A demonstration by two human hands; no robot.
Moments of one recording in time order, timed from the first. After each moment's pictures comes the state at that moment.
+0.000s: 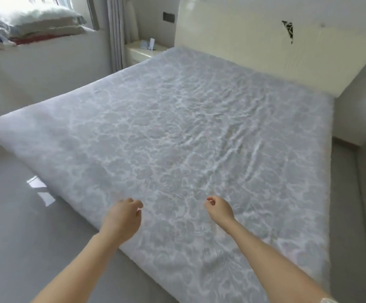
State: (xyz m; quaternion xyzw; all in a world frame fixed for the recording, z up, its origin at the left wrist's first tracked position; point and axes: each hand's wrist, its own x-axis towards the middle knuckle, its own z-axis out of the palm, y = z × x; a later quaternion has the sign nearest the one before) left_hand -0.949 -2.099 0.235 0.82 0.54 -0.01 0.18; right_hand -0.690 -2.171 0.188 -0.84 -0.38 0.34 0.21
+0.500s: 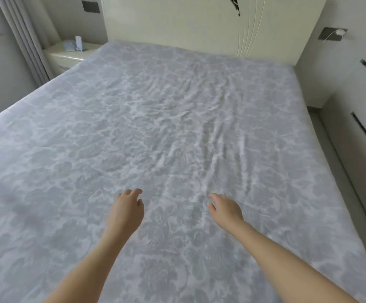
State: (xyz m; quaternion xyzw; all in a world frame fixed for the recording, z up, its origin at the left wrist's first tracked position) left_hand -0.778 -1.859 0.143 0.86 0.47 0.06 0.21; right_hand -0.574 -2.025 0.114 -0.89 -0.40 0.20 0.12
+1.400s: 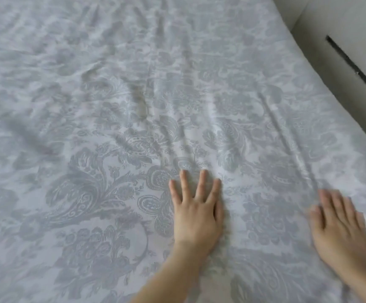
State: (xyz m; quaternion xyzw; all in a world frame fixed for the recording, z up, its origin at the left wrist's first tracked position) left_hand -0.415 -1.911 -0.115 0.98 0.16 -0.02 0.11; right_hand -0.314 -2.169 -0.119 -1.00 -0.03 0.04 -0.01
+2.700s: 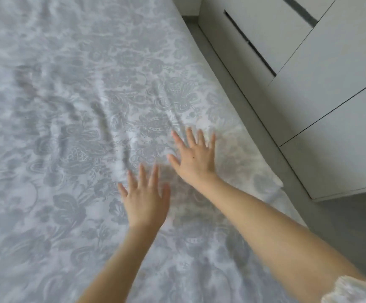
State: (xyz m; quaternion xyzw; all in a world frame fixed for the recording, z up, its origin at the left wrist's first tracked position) left_hand -0.463 -2.077 -0.056 0.97 0.19 -0.07 0.15; right_hand -0.346 -2.172 -0.025 -0.98 -0.18 0.08 -0.08
